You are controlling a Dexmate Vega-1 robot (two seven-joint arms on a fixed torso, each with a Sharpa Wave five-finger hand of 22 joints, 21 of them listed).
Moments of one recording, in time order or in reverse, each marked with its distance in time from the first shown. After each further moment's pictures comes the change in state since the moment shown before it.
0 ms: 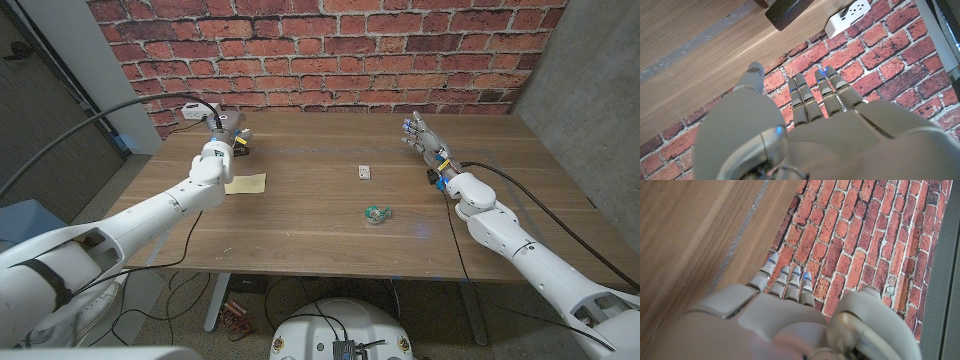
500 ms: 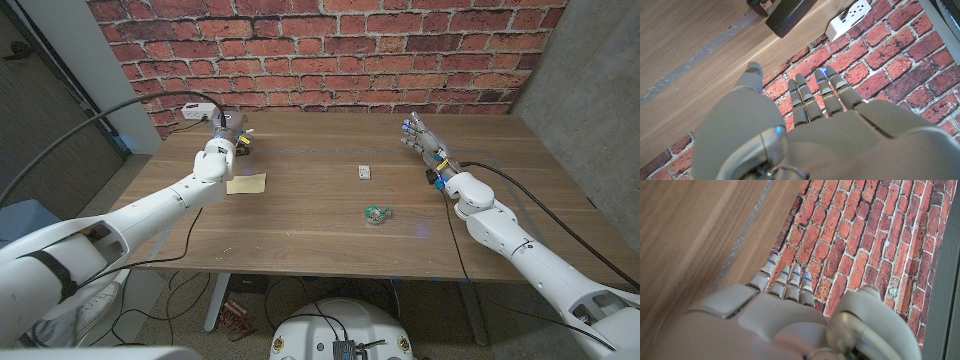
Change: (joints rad) left arm -0.043 -0.011 0.043 0.043 0.059 -0.008 -0.075; left_hand -0.016 -0.015 -0.030 0.017 0.000 -0.011 -0.011 0.000 0.005 -0.004 -0.004 0.000 0.007 0.000 0.000 0.000 0.005 0.000 0.000 0.000 0.000; right arm 0.007 0.003 -0.005 0.005 -0.007 -0.013 -0.009; right_hand 0.005 0.005 0.003 -0.003 0.000 -0.005 -0.005 0.000 0.000 0.000 0.000 0.000 0.000 0.000 0.000 0.000 -0.005 -0.005 0.005 0.000 0.000
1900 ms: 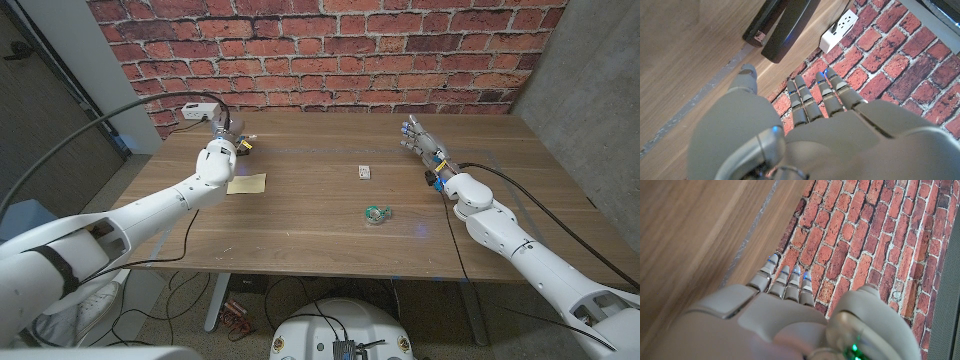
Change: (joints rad) left arm -0.026 0.002 0.057 0.029 0.141 0.043 -0.147; left_hand 0.009 0.009 -0.034 0.028 0.074 -0.033 -0.017 -0.008 0.009 -0.015 -0.019 -0.023 0.021 -0.037 0.000 -0.027 0.000 -0.031 0.001 -0.015 0.000; right arm -0.003 -0.005 -0.008 -0.014 -0.009 -0.025 -0.015; right_hand 0.009 0.009 0.008 -0.008 0.000 0.000 0.000 0.000 0.000 0.000 0.000 0.000 0.000 0.000 0.000 0.000 0.000 0.000 0.000 0.000 0.000
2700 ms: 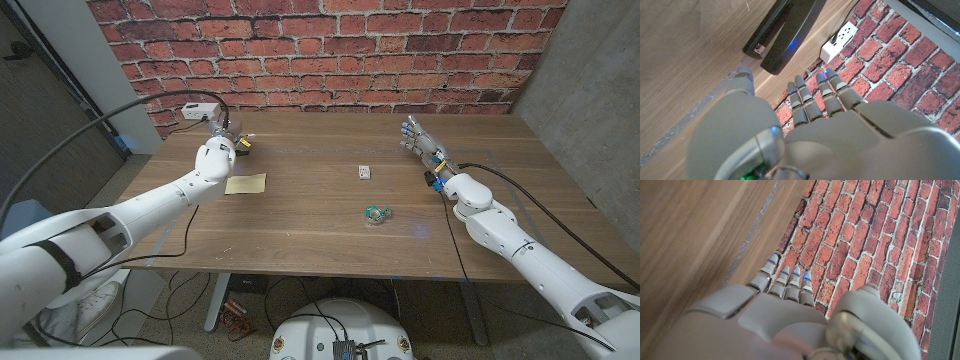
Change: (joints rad) left arm -0.035 -0.014 0.014 0.037 0.006 -0.011 -0.085; left_hand -0.059 -0.044 -0.061 0.028 0.033 -0.008 -0.020 -0.016 -0.008 -0.008 -0.005 -0.016 0.004 -0.001 -0.002 -0.007 0.000 0.000 0.000 0.000 0.000; right arm -0.009 -0.004 0.000 -0.018 -0.004 -0.010 -0.013; right_hand 0.009 0.002 0.004 -0.004 0.000 0.000 0.000 0.000 0.000 -0.009 -0.009 -0.004 0.000 -0.004 -0.004 0.000 0.000 0.000 0.000 0.000 0.000
